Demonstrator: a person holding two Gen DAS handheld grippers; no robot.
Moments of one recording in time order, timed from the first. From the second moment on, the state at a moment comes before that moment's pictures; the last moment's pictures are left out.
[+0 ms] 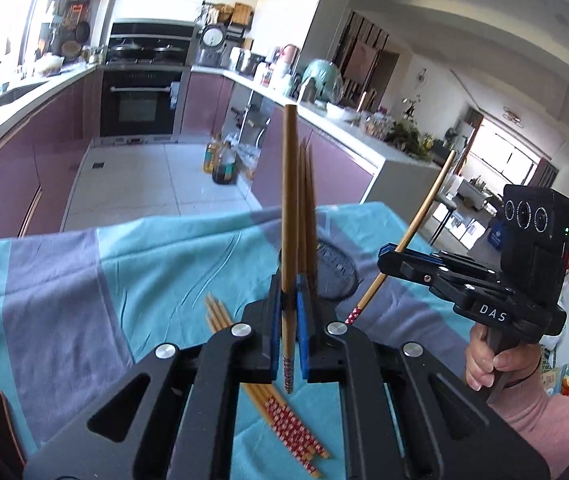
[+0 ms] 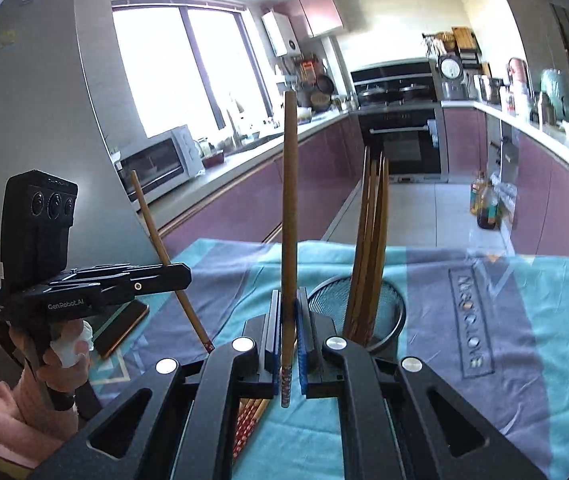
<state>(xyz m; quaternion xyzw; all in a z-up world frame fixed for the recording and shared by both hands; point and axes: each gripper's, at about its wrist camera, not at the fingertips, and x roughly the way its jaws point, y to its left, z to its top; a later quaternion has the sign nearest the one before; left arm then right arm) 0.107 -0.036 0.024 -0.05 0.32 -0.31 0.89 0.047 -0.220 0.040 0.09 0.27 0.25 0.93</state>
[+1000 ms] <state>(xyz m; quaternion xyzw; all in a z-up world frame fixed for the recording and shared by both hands) 0.142 -0.113 0.057 0.01 0.29 -0.31 0.90 0.085 -0.226 0.057 0.05 0.27 0.21 0.94</state>
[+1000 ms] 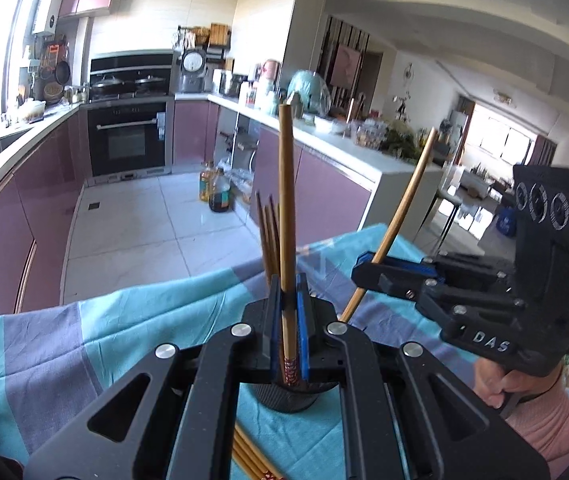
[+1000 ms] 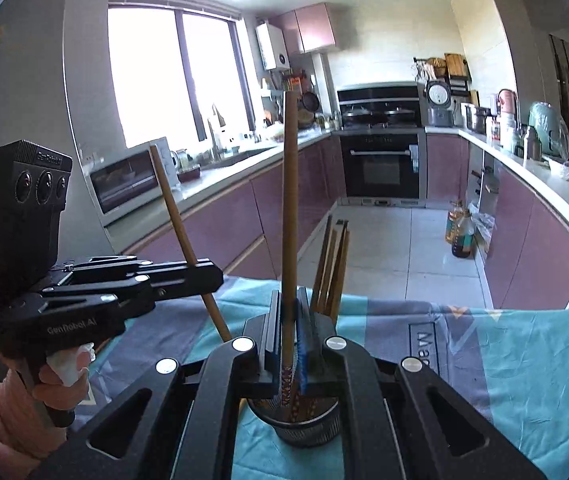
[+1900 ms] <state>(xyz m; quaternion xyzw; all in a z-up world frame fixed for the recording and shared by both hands) 0.198 -0.130 0.006 0.03 0.37 -0.31 0.87 0.122 -0.224 0.012 0.06 0.35 0.20 0.91</state>
